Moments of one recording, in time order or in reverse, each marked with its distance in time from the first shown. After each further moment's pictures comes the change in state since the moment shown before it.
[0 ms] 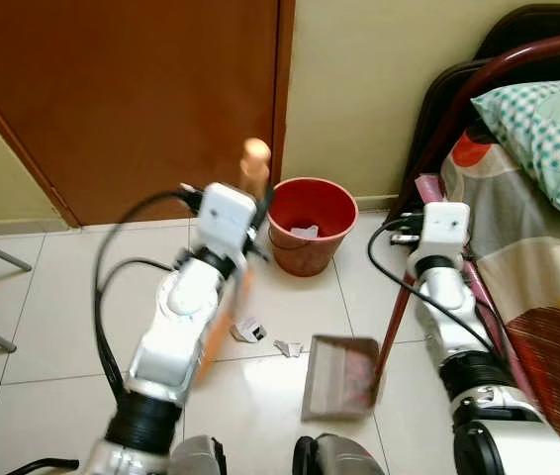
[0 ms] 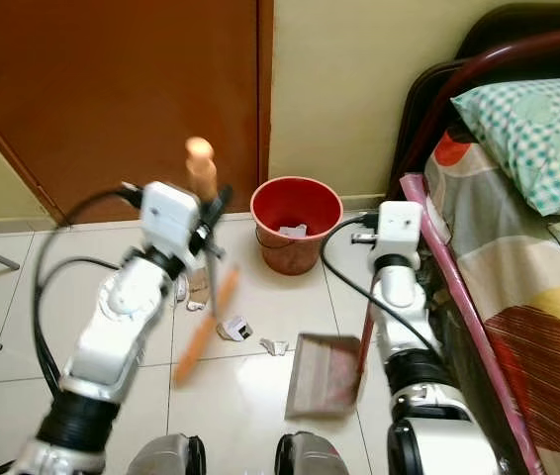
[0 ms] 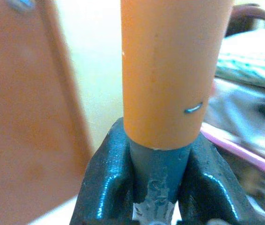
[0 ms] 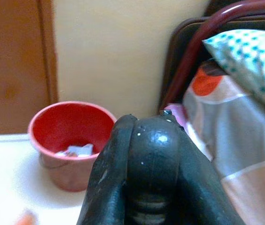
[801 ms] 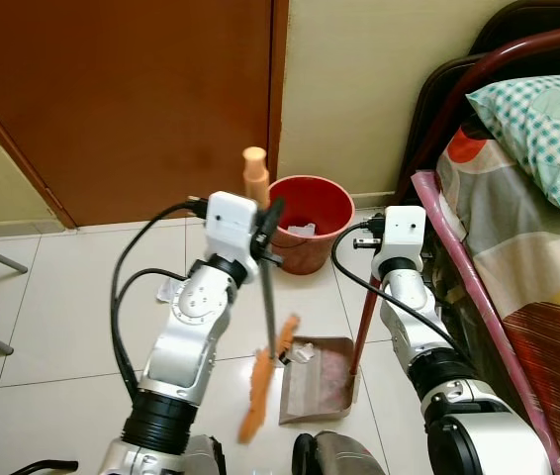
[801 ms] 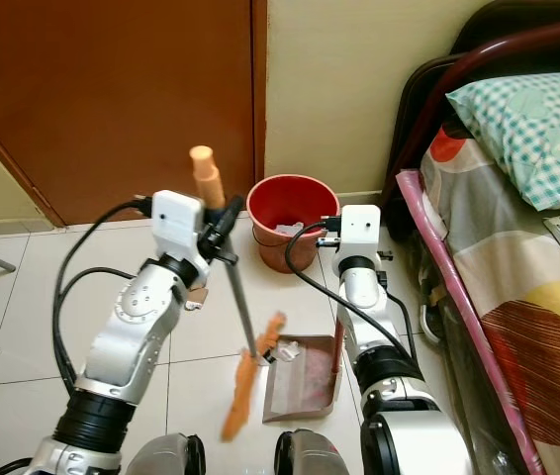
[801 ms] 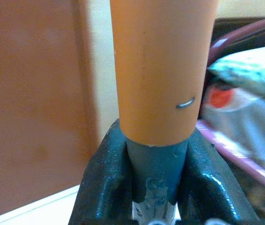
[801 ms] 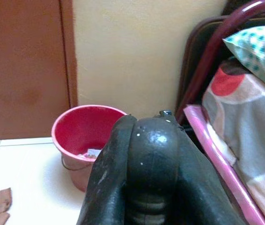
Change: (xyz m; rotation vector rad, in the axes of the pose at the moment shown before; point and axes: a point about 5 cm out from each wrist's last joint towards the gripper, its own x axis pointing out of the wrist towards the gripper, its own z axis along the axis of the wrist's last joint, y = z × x) left arm -0.006 0.040 -0.004 -0.043 0.011 0.225; right arm -0.004 0.019 -0.002 0.056 -0.020 0.041
